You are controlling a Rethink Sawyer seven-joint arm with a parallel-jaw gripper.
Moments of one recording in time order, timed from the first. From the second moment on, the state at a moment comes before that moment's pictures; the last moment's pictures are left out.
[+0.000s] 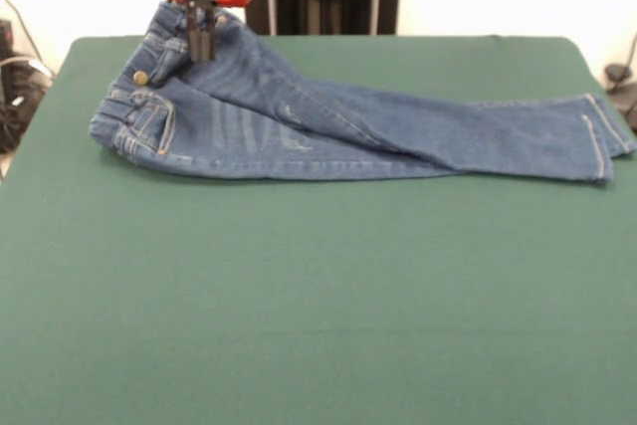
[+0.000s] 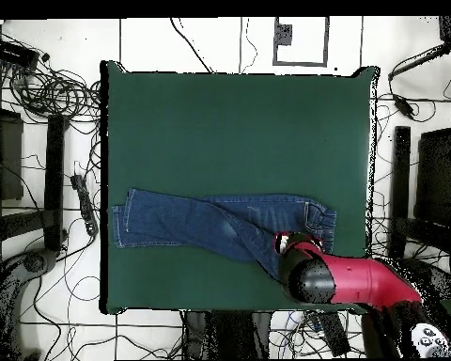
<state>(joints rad) -0.63 -0.78 0.18 1.96 -0.58 0.26 1.87</state>
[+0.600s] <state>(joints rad) -0.59 -0.72 0.12 1.96 -0.56 0.18 1.87</state>
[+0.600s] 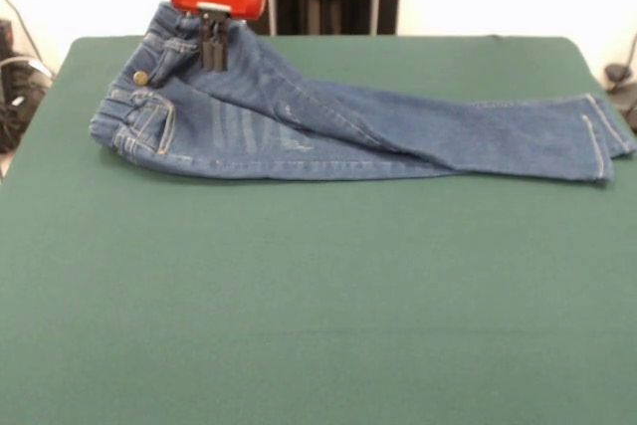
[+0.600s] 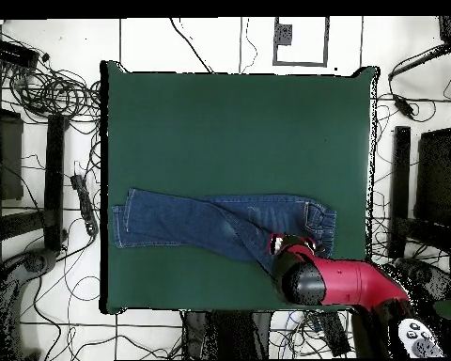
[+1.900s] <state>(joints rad) -0.33 -0.70 -0.13 2.05 -0.16 0.07 2.01</state>
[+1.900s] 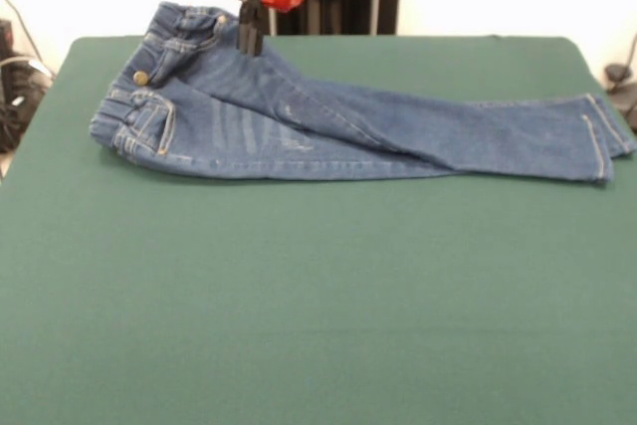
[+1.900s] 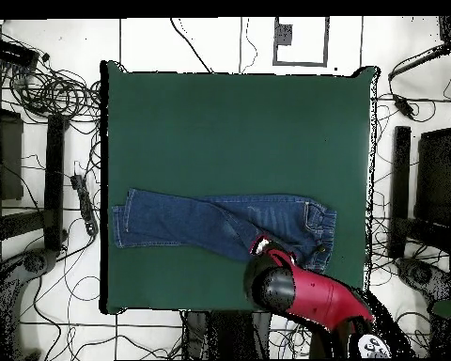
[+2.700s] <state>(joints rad) -0.24 -0.57 -0.14 2.12 -0.04 -0.06 2.08</state>
